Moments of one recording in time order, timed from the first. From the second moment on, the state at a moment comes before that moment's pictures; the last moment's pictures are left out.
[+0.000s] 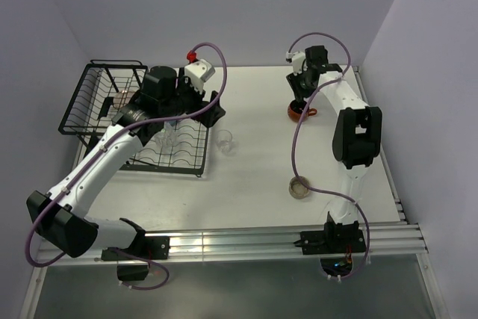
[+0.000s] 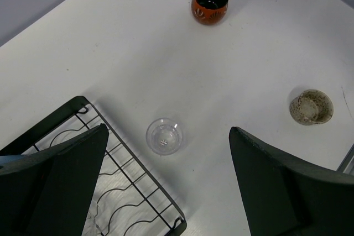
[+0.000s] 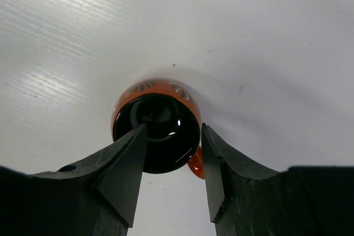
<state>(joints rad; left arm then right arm) -0.54 1.33 1.36 -0.42 0.28 0.05 0.08 2.08 1.78 -0.67 -0.10 -0.39</state>
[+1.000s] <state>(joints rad) -0.46 1.36 1.36 -0.43 0.34 -0.03 0.06 2.23 1.86 -0.73 -0.04 -0.47</state>
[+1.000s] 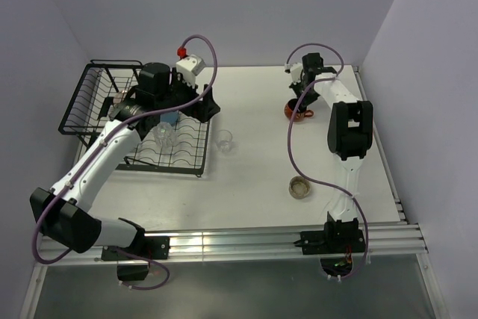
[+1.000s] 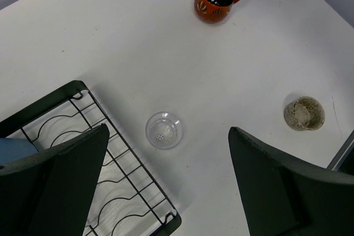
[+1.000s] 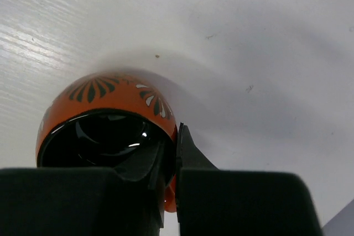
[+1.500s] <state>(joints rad) -0.22 1.22 1.32 -0.35 0.60 -0.18 0.06 2.01 1.97 -0.73 -0.40 -0.09</state>
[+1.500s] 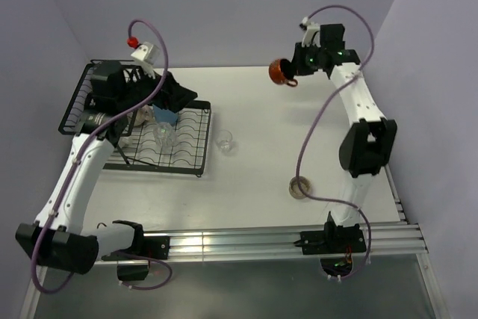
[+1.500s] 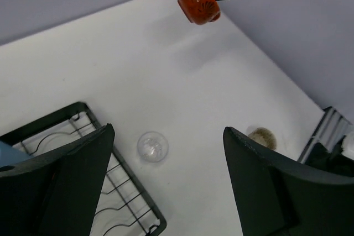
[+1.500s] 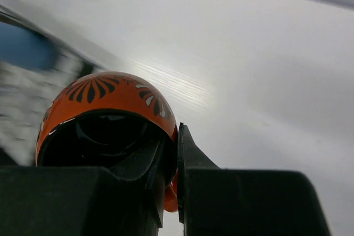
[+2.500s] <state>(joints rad) -0.26 0.94 1.13 0.20 0.89 -0.63 0.51 1.47 1.50 0.32 -0.77 1.21</state>
